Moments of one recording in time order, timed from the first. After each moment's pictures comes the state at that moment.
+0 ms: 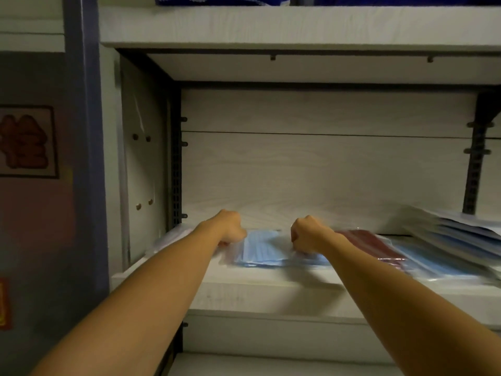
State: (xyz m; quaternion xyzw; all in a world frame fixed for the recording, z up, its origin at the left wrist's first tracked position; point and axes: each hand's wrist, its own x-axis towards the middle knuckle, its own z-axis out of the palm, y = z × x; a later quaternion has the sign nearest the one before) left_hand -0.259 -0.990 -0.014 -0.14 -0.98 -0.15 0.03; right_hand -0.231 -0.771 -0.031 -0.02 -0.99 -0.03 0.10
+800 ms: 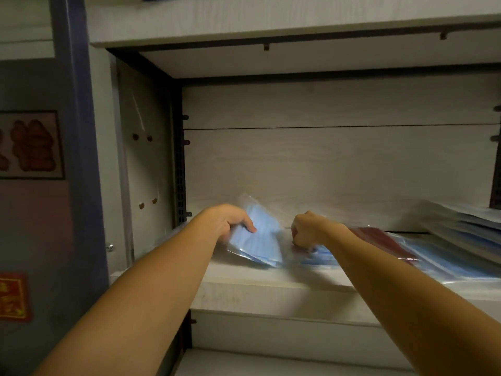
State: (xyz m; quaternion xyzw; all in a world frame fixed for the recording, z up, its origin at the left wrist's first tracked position) left_hand -0.257 -0.971 -0.003 0.04 -0.82 -0.55 -0.15; right_hand -0.250 -0.765 -0.022 0.01 -1.00 -0.05 0.02
